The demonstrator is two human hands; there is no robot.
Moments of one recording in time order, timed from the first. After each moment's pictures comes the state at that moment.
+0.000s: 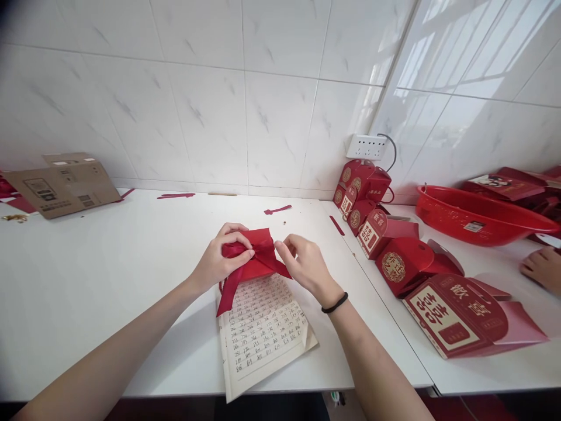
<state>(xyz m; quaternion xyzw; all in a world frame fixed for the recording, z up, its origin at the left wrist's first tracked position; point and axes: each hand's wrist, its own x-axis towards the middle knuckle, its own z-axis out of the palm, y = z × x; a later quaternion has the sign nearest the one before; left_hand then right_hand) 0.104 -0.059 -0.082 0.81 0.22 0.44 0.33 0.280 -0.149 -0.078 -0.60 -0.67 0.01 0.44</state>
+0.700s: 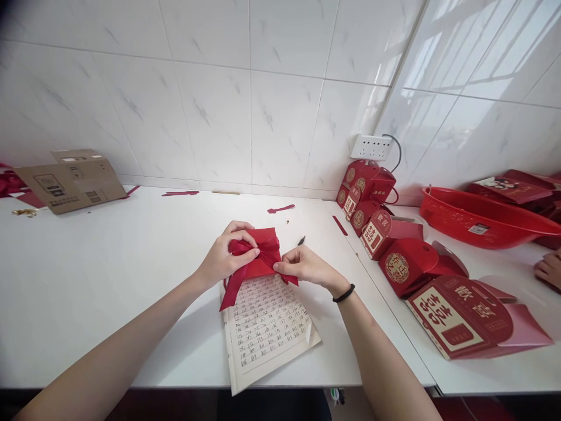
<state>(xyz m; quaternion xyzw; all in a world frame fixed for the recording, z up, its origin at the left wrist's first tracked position) 0.104 -0.061 -0.080 0.81 0.23 0.42 0.34 0.295 -0.143 -0.079 -0.51 -0.65 0.44 0.34</state>
